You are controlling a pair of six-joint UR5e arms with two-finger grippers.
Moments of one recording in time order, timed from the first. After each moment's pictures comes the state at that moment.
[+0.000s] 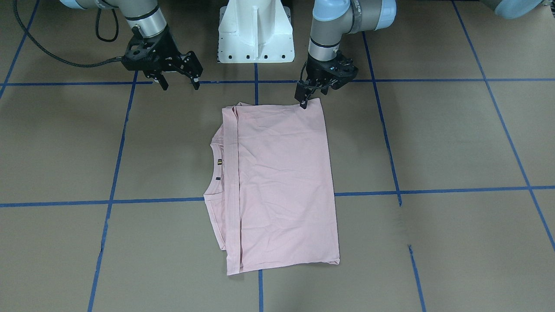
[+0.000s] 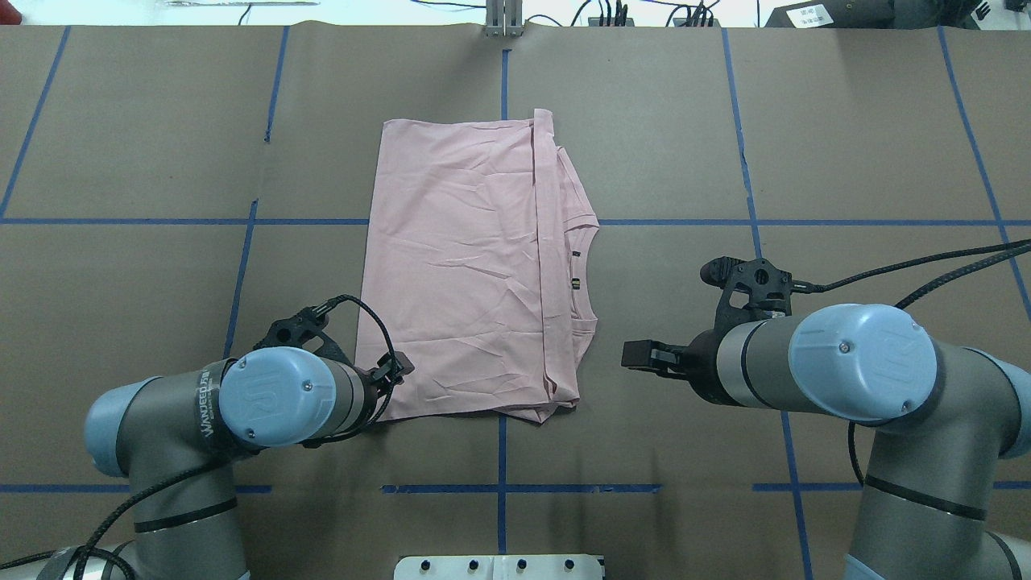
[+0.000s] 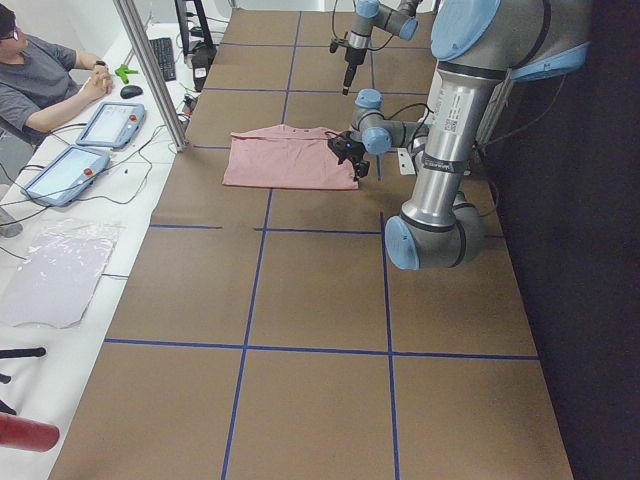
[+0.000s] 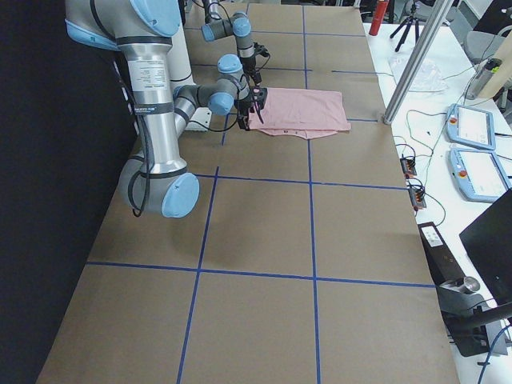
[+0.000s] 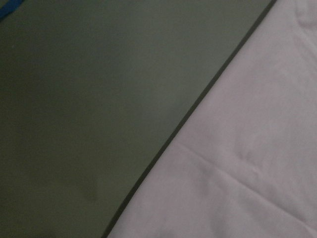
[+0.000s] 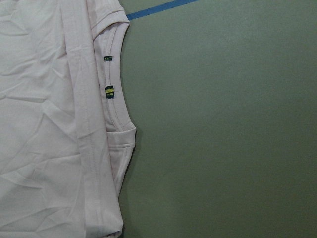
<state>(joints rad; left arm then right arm) -0.31 -1.96 -1.93 -1.63 -1.62 -2.04 0.40 -1.38 2.17 -1.40 1.69 1.51</state>
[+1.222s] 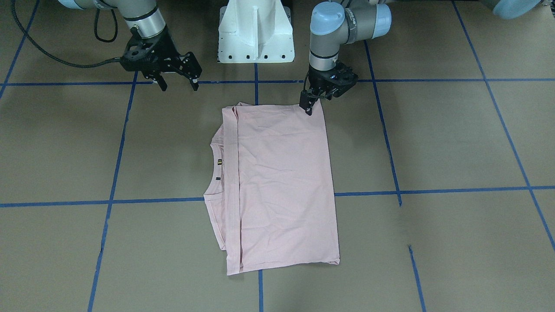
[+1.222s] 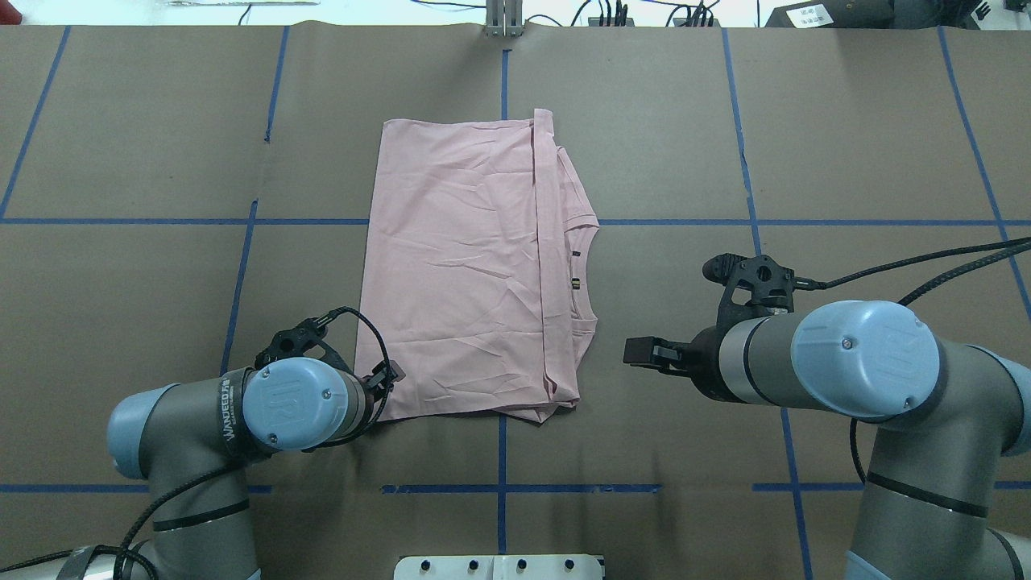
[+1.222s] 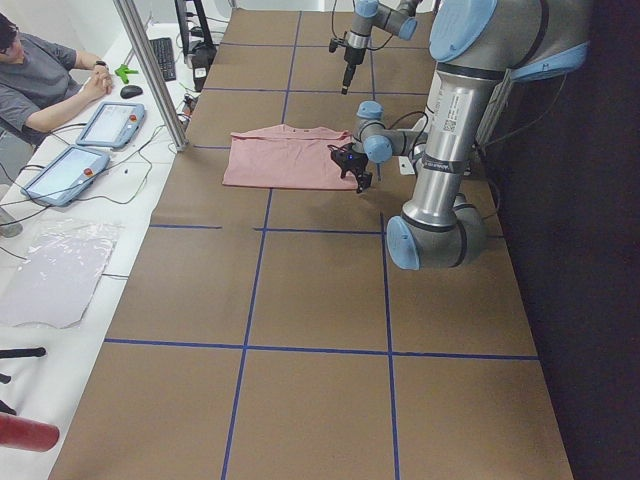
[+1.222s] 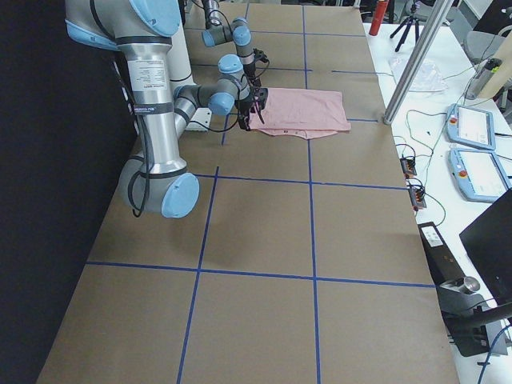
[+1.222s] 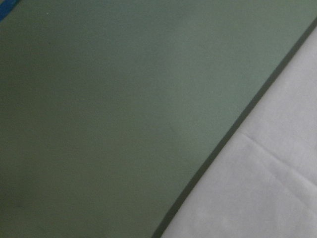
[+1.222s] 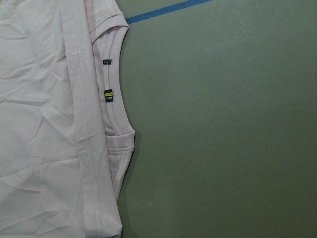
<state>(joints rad) -0.29 -1.95 -1.87 -1.63 -1.61 -2.05 0.41 -1.38 2.17 -1.40 1.69 1.51</state>
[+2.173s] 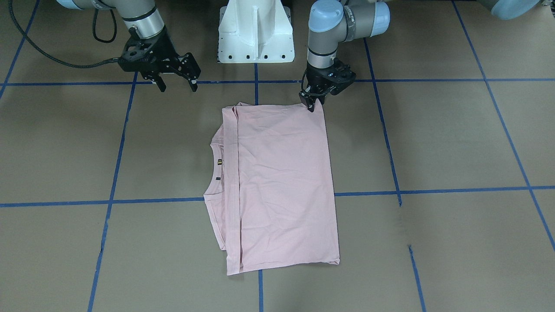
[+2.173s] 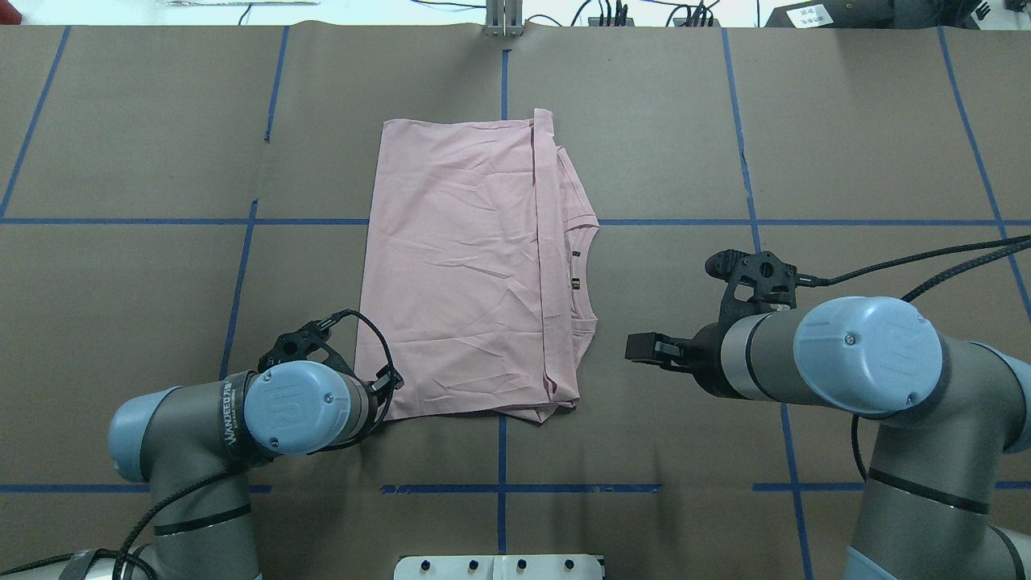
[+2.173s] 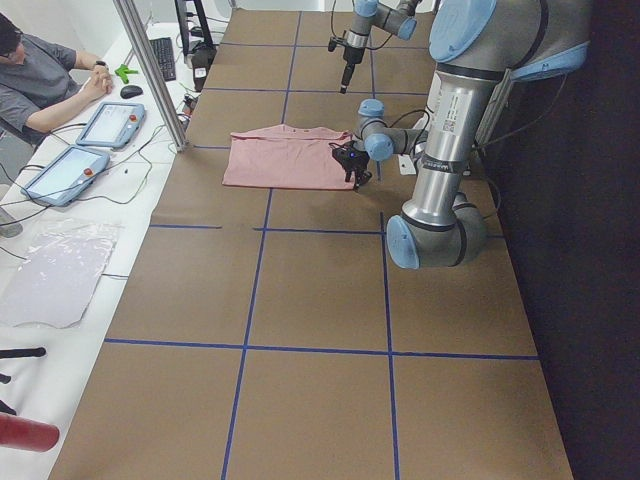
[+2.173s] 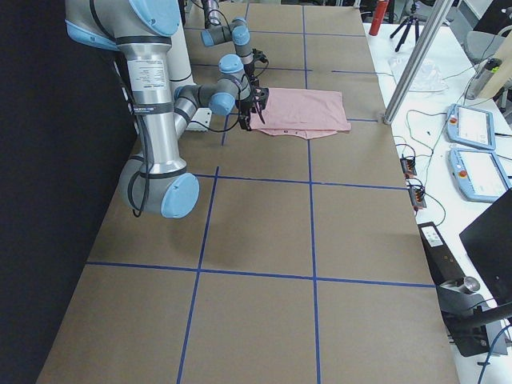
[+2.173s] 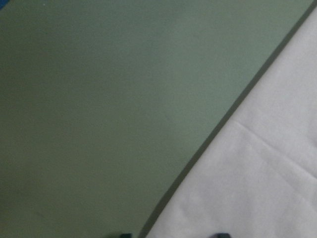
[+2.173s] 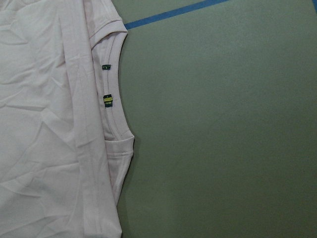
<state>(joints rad) -0.29 -1.96 -1.88 -1.63 -1.61 -2.05 0.42 -1.38 2.17 -1.40 1.69 1.51</state>
